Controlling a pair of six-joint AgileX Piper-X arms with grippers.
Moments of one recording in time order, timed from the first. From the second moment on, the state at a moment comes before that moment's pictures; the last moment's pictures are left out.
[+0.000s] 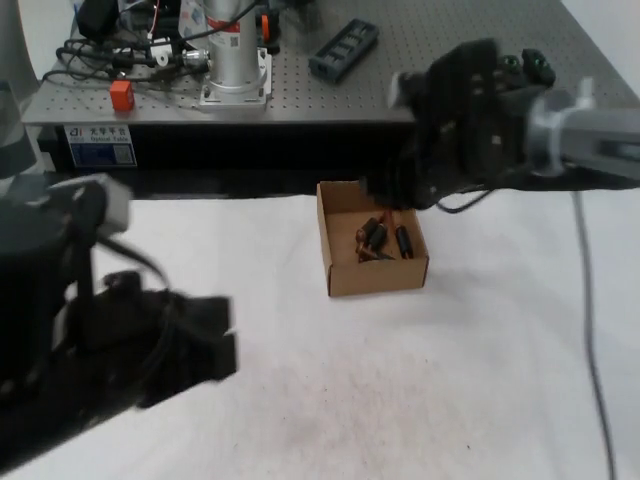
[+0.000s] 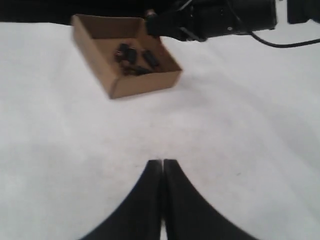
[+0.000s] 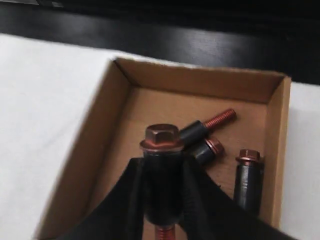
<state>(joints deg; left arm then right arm) -32.0 48.0 -30.7 12.4 11.4 -24.0 10.0 116.1 -83.5 22.6 -5.3 0.0</state>
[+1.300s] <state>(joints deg) -31.9 7.8 -15.5 40.9 -7.9 -29.2 9.5 28.8 -13.0 7.3 -16.4 7.9</state>
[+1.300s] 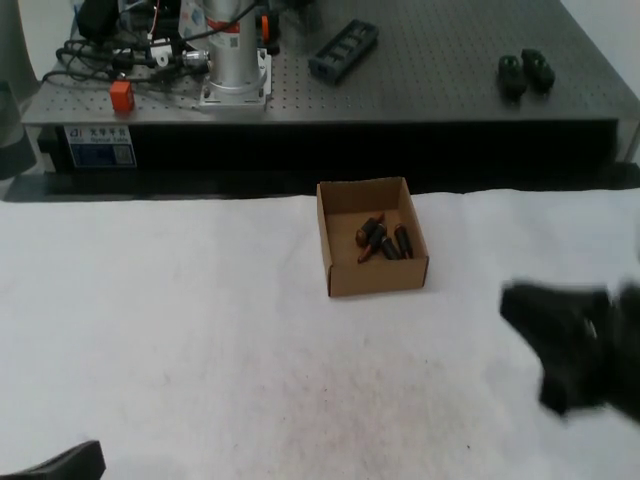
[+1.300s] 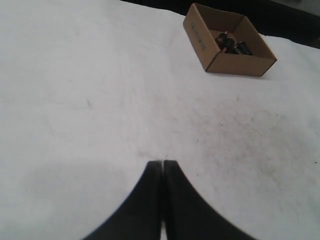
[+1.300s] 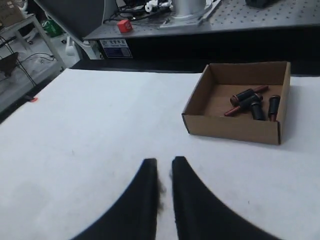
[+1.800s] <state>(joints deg) -31.9 7.8 -3.9 35.4 -9.1 -29.2 9.5 21.0 -5.7 12.5 -13.8 7.9</state>
